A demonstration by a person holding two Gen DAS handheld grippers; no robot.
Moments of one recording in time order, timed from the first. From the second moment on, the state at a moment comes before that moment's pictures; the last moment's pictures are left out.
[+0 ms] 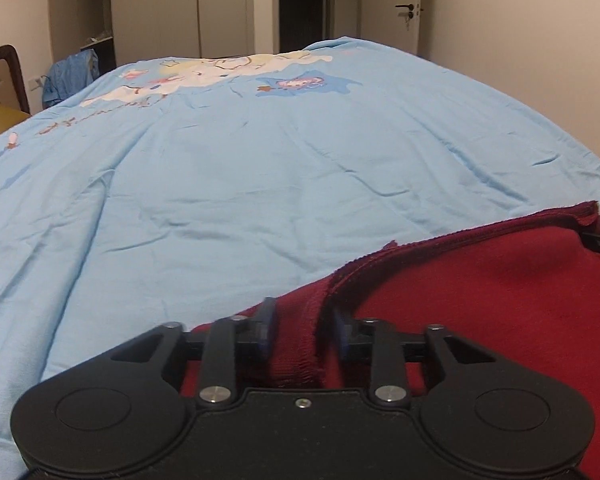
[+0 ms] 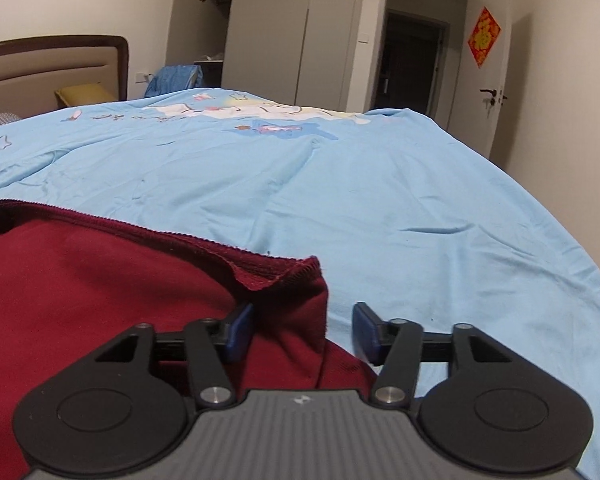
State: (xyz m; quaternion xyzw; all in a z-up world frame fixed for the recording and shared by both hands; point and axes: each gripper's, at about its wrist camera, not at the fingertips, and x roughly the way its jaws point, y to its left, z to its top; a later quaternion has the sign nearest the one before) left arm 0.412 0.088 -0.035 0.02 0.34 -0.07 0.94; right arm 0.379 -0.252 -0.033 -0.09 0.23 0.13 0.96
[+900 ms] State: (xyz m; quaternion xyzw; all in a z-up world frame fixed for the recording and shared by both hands) left arm 0.400 0.059 -0.038 0.03 0.24 -0.11 0.96; right arm 0.419 -0.241 -0.054 -0.16 0.20 -0.01 0.97
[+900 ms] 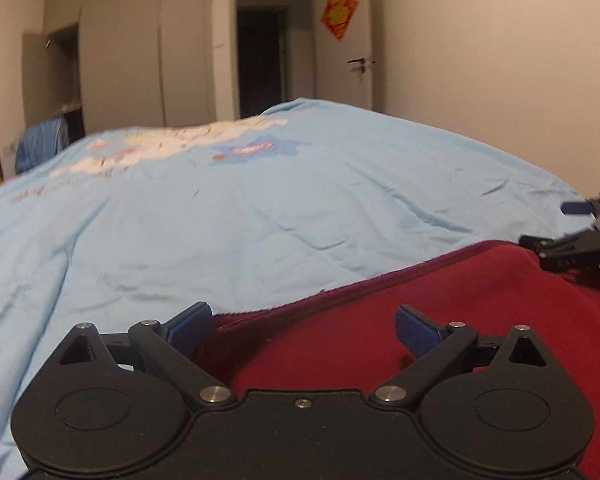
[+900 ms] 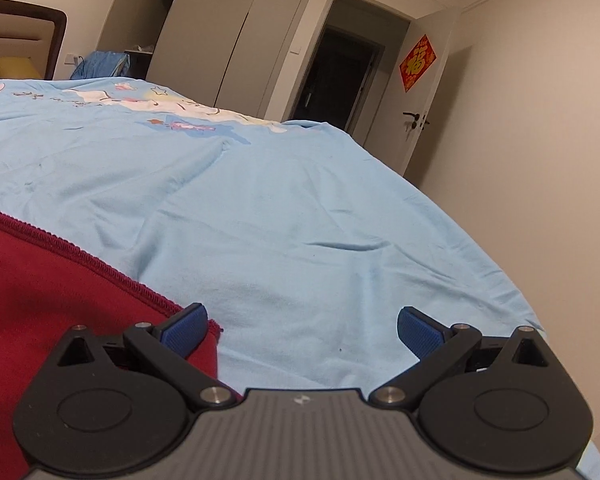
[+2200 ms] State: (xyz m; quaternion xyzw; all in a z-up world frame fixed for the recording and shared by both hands) left arm 0.402 0.093 -0.070 -0.11 0.28 -0.17 0.94; right arm 0.418 -0.256 -0.063 -0.11 0.20 0.01 0.97
